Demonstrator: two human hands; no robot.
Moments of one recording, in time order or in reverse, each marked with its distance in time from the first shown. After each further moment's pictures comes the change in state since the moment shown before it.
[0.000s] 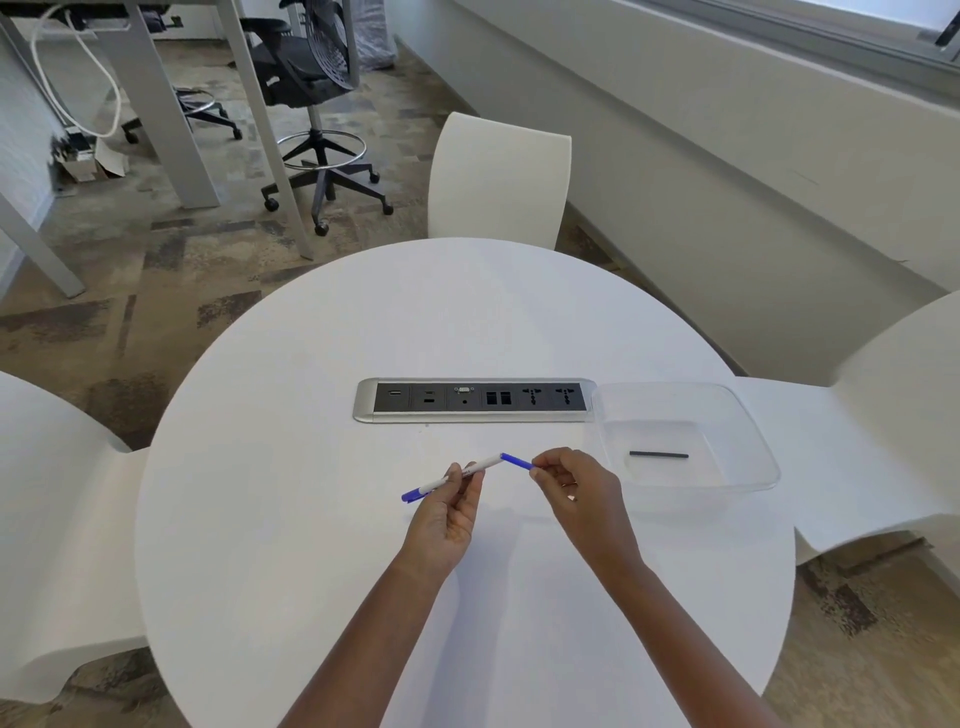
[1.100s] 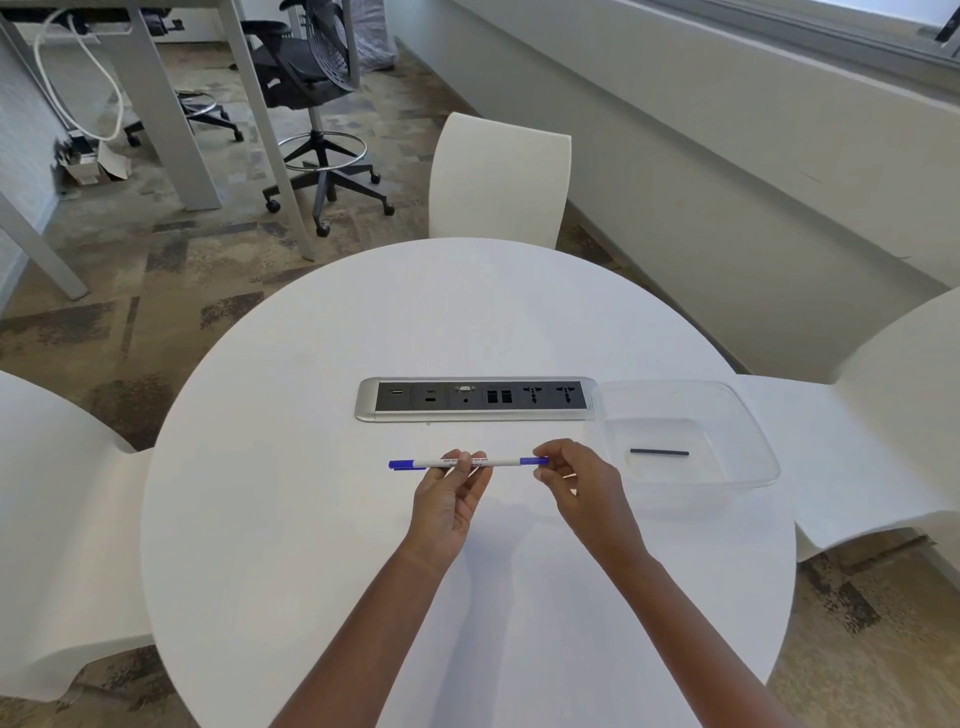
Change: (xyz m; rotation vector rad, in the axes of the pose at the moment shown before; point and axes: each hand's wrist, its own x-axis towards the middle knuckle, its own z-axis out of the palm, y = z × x) left_hand 0.003 0.001 0.007 0.272 -0.064 0.198; right_hand 0.003 -0.004 -0.005 0.009 -0.088 0.014
